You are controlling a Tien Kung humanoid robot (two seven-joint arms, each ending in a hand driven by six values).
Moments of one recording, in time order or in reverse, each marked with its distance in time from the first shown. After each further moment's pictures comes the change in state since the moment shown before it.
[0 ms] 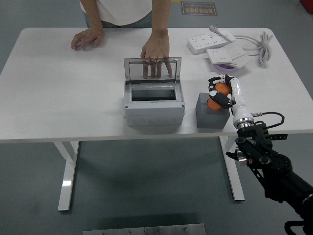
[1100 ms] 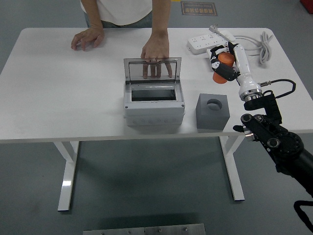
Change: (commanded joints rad) left arm 0.004 0.006 0.004 0.001 -0.014 0.016 -0.011; right arm 0.117 -0.104 0.009 0.172 -0.254 -0.037 -0.172
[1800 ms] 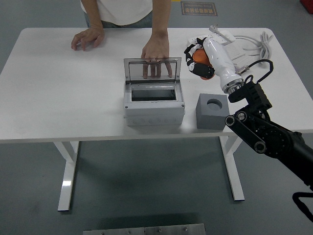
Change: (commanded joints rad) left arm 0.002 0.009 0.000 0.000 -0.013 0.007 0.001; right arm 0.072 0.010 -0.129 0.095 -0.403 0.029 -0.225
